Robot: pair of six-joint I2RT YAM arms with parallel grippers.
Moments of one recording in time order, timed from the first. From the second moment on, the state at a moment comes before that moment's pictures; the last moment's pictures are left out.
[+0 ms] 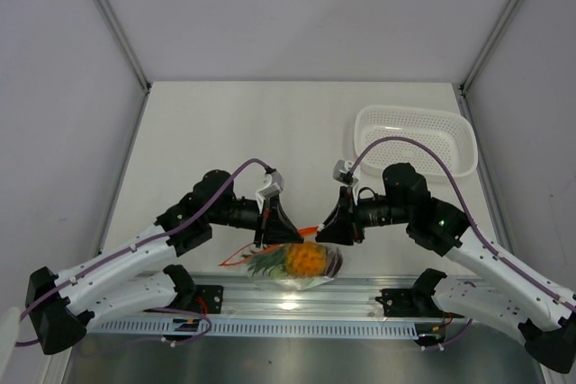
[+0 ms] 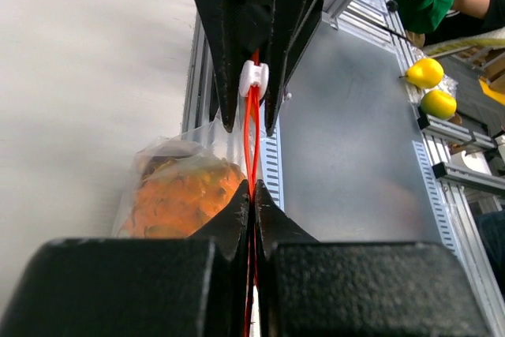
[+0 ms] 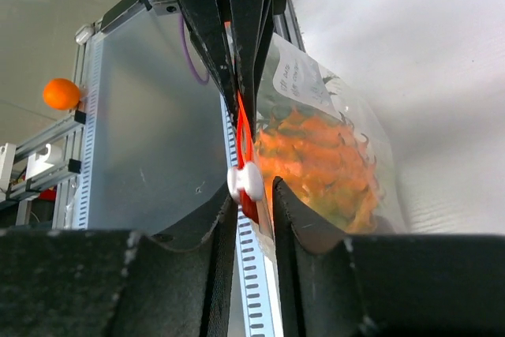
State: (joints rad) left arm -0.87 0.89 0.69 -0.03 0.78 -0.30; right arm 0.82 0.85 0.85 -0.37 -0.73 0.24
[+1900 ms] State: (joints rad) left arm -0.84 0.93 0.68 0.23 0.65 -0.38; right arm 0.87 0.88 0.78 -0.22 -0.56 0.48
